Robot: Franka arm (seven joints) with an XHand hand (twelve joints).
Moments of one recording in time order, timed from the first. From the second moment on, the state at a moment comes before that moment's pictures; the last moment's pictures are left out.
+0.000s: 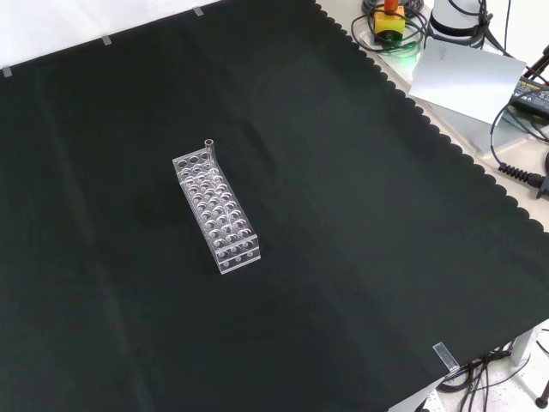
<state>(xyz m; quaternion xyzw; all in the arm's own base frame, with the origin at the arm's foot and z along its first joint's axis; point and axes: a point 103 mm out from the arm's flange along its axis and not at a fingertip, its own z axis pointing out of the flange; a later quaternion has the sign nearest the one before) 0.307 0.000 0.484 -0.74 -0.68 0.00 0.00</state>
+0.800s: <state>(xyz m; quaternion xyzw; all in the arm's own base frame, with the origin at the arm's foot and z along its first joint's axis) 0.331 0.007 0.478 -0.73 -0.69 0.00 0.02</state>
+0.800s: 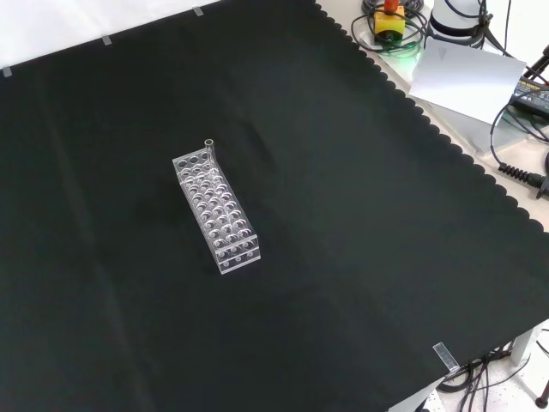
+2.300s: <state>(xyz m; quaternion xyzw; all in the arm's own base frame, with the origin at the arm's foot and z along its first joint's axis) 0.505 0.017 0.354 -0.71 -0.69 0.09 0.10</state>
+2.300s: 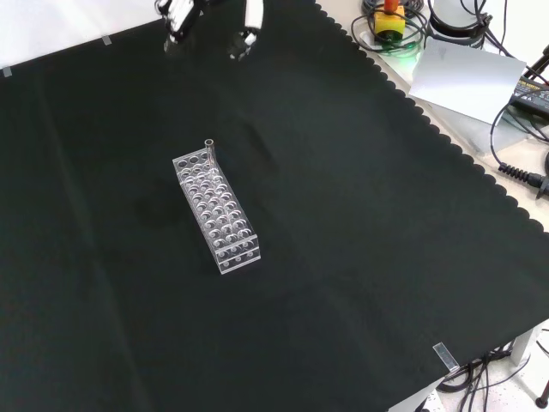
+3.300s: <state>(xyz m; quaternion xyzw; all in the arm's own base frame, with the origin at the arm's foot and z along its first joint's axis) 0.545 0.016 0.260 -0.69 -0.69 0.16 0.14</state>
